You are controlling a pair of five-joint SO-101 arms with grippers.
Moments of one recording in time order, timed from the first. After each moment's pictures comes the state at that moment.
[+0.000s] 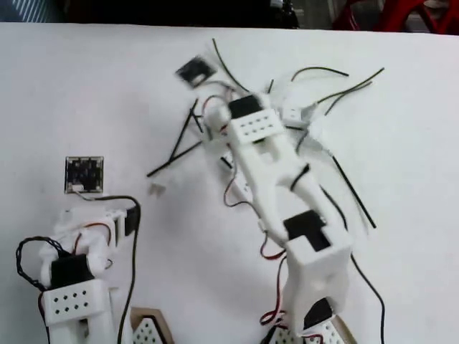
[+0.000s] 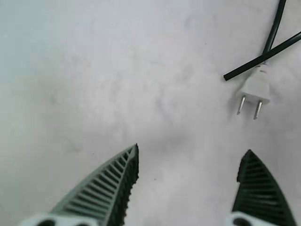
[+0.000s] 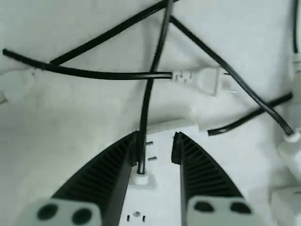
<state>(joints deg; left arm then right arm) -20.1 -77.5 83.0 55.6 -12.6 -27.1 21.9 -12.3 67.7 24.0</state>
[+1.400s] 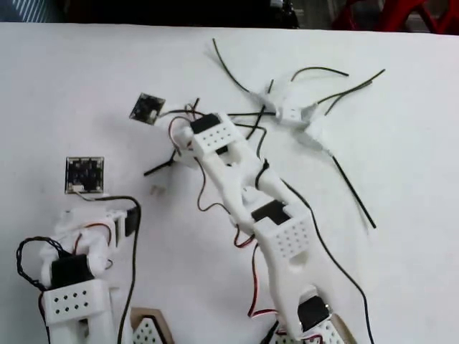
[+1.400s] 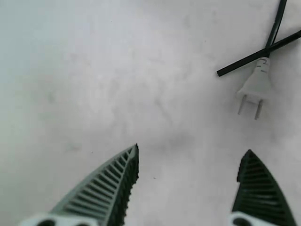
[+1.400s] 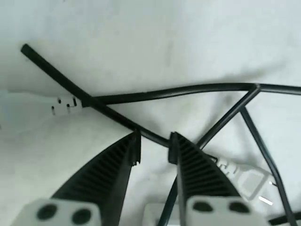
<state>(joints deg) -20.1 -77.5 83.3 55.6 -12.6 -33.2 39.3 -22.7 59.7 39.3</state>
